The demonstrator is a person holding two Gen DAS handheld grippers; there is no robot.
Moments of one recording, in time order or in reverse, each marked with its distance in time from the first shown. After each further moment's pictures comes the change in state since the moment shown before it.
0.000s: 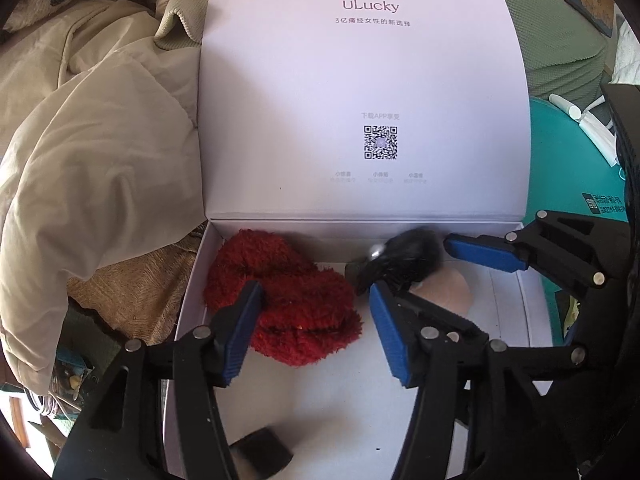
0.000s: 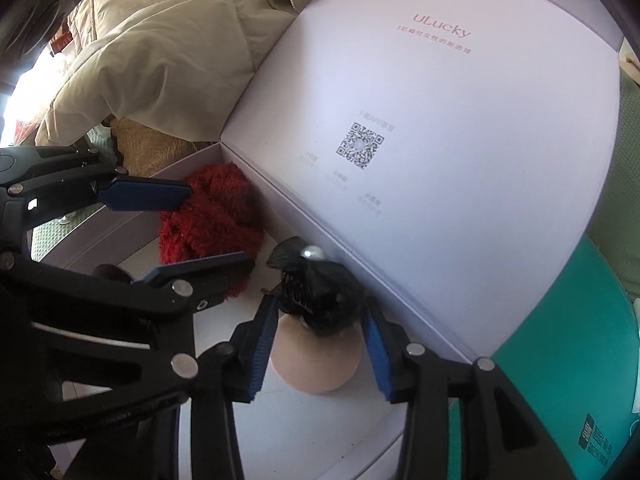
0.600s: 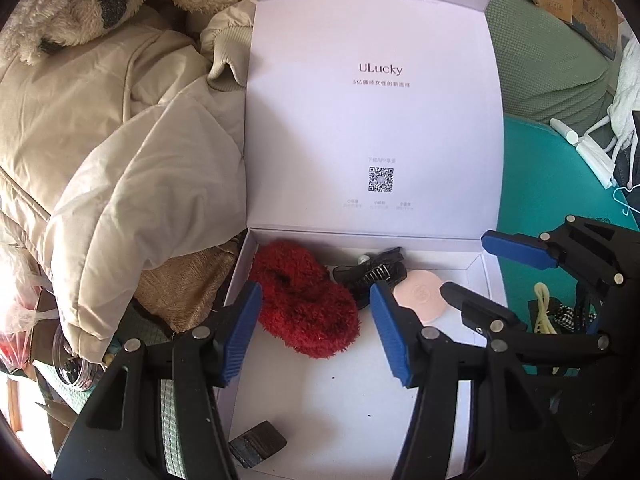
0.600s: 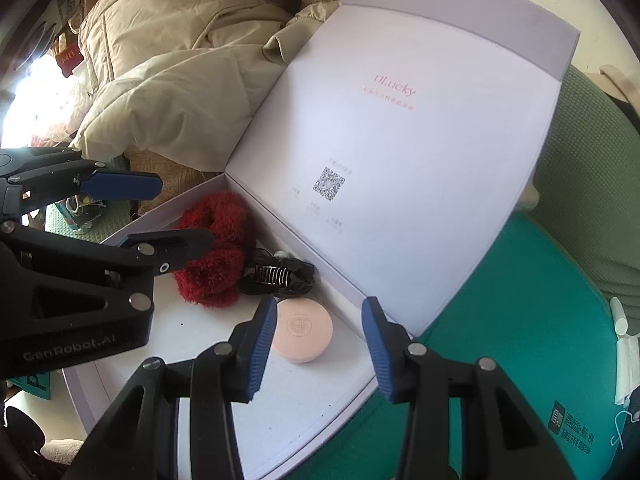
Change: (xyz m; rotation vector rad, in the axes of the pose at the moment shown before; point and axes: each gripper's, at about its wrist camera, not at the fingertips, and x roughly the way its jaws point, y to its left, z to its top) left arm -0.043 0.000 0.006 -0.051 -0.047 0.022; right arm -0.060 -0.005 0.004 0.005 -0.061 -0.043
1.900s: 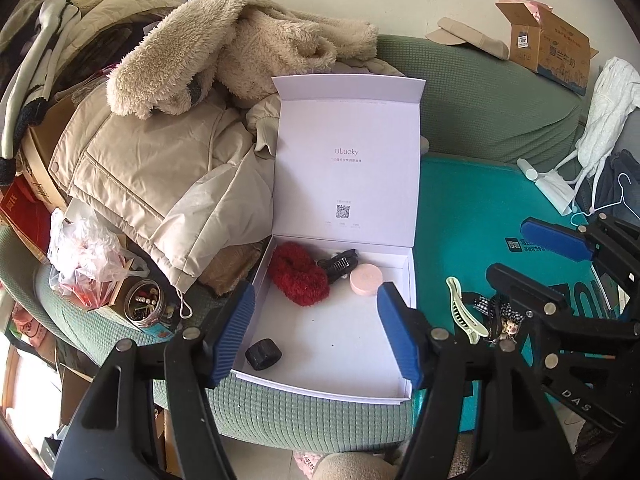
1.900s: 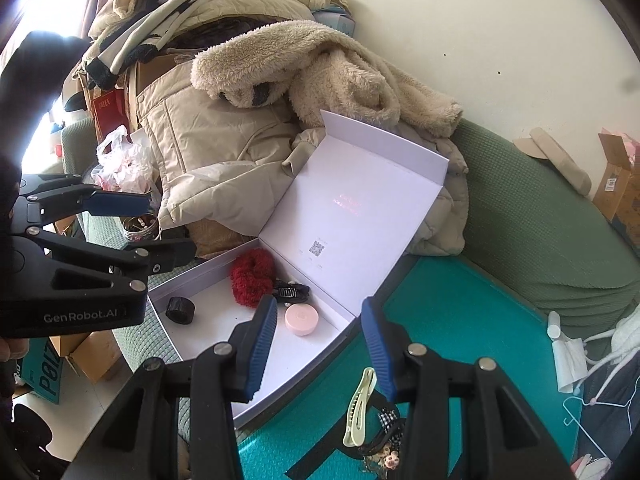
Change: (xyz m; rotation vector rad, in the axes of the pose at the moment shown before) left arm -0.242 -0.031 -0.017 -0.045 -0.135 0.030; right arm -0.216 0.012 -0.029 -0.005 -0.189 -0.073
